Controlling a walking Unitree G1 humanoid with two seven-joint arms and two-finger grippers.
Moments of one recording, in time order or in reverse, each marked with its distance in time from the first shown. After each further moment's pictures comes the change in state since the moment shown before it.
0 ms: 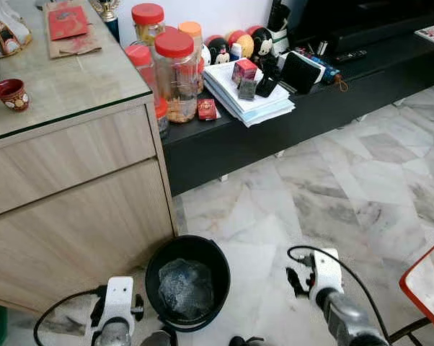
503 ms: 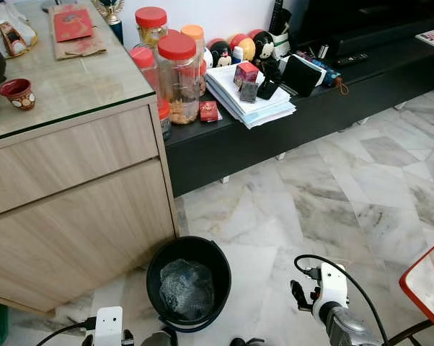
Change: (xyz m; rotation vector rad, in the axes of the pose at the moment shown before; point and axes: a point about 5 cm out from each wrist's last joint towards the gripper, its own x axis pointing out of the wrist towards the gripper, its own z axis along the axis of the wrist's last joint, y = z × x) left arm -0.010 0.006 -0.031 -0.009 0.135 0.025; right arm -0.002 -0.003 -0.007 0.039 0.023 -0.020
